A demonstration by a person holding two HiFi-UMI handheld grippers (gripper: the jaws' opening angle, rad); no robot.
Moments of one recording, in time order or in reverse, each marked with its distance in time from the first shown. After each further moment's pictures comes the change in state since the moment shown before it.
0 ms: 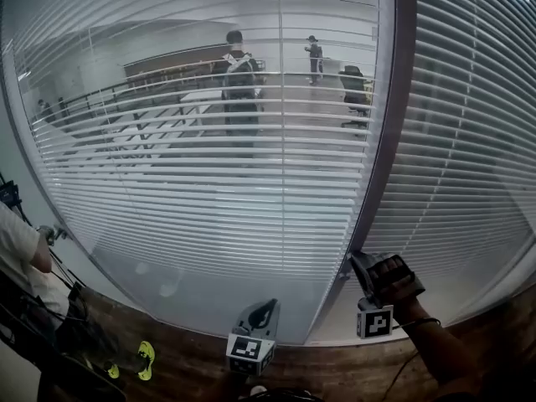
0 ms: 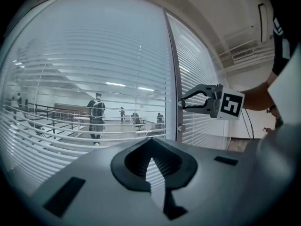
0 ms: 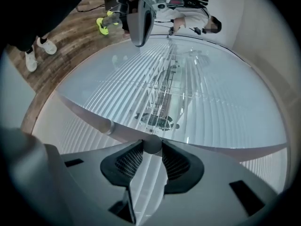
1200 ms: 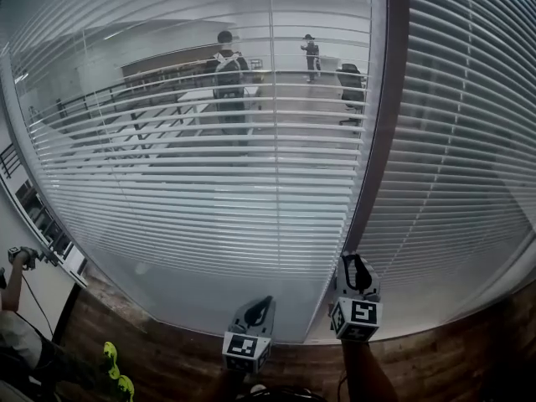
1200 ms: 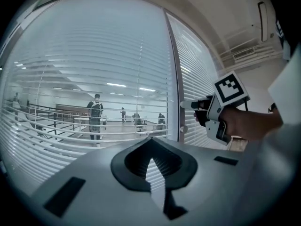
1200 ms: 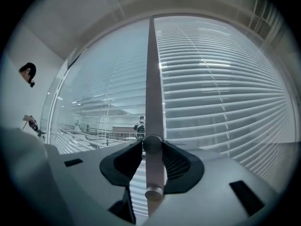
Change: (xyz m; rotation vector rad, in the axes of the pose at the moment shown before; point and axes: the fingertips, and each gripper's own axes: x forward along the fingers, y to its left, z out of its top) left arm 0.004 0.002 0.003 0.010 -0.018 0.002; right arm 0.000 -0.009 -0.018 1.842 -0.063 -0.283
